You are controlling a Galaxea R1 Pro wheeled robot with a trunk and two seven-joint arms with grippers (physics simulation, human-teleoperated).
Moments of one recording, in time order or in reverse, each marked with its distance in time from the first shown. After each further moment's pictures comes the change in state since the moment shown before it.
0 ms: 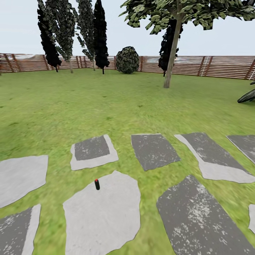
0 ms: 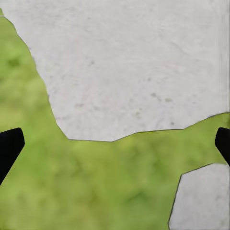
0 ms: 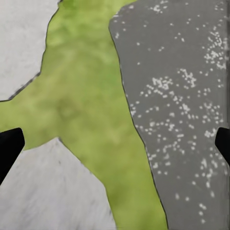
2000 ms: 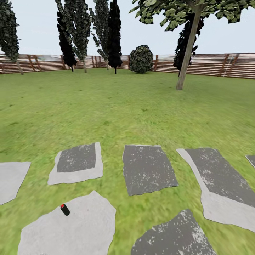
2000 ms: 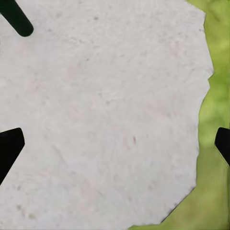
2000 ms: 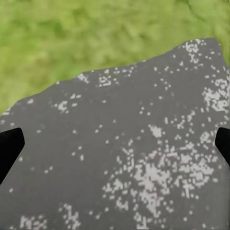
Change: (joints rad) left arm 0.000 -0.001 0.000 0.000 0.000 0.000 0.000; right arm 0.000 -0.001 0.000 0.000 0.000 0.000 0.000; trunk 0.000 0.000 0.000
